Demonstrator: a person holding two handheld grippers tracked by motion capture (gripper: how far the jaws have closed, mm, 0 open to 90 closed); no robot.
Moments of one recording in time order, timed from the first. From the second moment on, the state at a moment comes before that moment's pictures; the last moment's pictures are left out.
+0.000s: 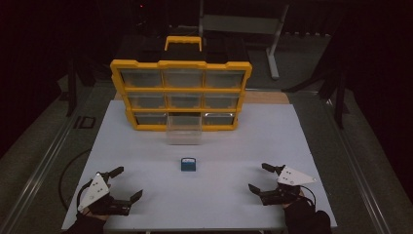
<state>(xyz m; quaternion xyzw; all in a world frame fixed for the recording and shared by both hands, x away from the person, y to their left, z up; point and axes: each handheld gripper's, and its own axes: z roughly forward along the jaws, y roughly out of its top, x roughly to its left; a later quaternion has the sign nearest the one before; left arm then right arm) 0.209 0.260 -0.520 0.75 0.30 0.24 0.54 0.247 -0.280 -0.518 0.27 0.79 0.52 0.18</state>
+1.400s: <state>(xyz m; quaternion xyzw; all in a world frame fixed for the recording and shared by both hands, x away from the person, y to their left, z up) 0.221 0.253 -0.493 0.75 0.29 0.22 0.54 0.247 -0.279 -0.517 0.27 0.79 0.52 0.18</state>
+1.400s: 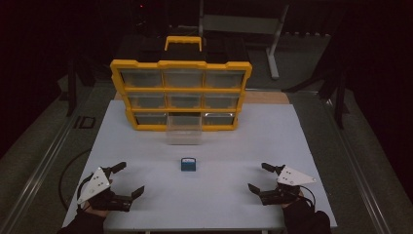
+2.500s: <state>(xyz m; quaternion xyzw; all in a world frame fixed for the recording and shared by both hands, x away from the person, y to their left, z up) 0.264 0.214 -0.429 0.78 0.21 0.19 0.56 0.247 -0.278 -0.517 0.27 0.79 0.53 0.18</state>
